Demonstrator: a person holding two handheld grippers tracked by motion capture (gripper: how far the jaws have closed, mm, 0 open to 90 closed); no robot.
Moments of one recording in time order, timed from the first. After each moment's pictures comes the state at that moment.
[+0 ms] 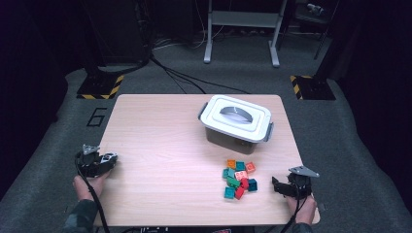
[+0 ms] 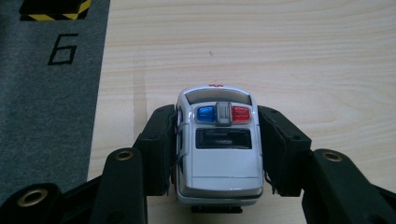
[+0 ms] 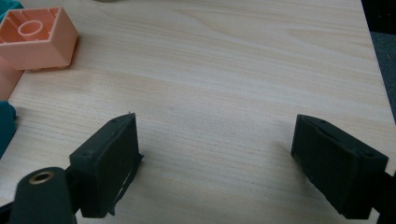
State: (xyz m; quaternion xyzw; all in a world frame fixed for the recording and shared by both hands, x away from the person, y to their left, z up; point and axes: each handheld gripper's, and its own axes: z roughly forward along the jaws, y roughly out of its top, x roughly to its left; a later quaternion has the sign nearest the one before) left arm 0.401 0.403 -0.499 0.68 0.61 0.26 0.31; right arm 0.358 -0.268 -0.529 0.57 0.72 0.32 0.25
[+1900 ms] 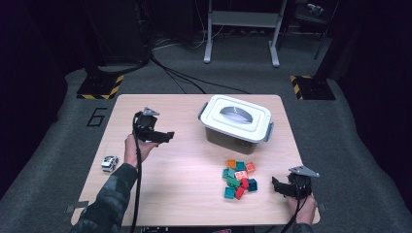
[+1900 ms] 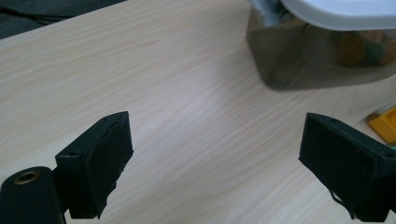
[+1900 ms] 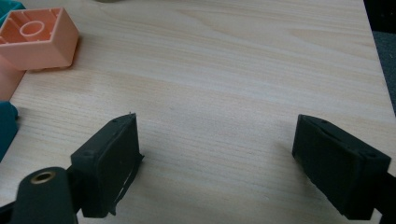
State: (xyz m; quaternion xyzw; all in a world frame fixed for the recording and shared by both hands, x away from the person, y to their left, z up) left arm 0.484 0.225 -0.396 0.80 0.44 0.18 0.36; right arm 0.359 -0.269 -0.529 0.57 0.72 0.32 0.25
